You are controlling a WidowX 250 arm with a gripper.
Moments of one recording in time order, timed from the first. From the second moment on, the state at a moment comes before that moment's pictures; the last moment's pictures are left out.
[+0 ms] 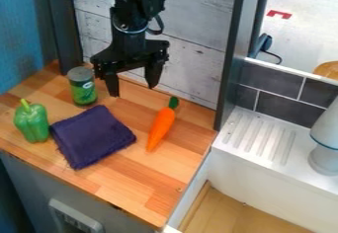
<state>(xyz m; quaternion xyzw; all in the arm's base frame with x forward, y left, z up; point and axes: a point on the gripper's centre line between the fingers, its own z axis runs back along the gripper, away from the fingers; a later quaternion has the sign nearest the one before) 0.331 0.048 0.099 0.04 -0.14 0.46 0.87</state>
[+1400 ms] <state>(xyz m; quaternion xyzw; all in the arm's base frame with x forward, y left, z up) 0.395 0.020 0.032 0.05 -0.10 0.26 0.96</state>
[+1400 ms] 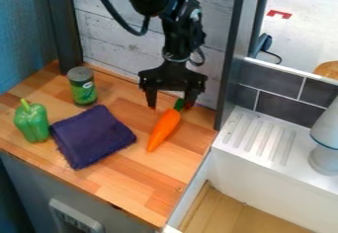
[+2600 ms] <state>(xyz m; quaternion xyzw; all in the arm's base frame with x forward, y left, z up) 0.400 0.011 0.016 0.03 -0.10 0.25 0.96</state>
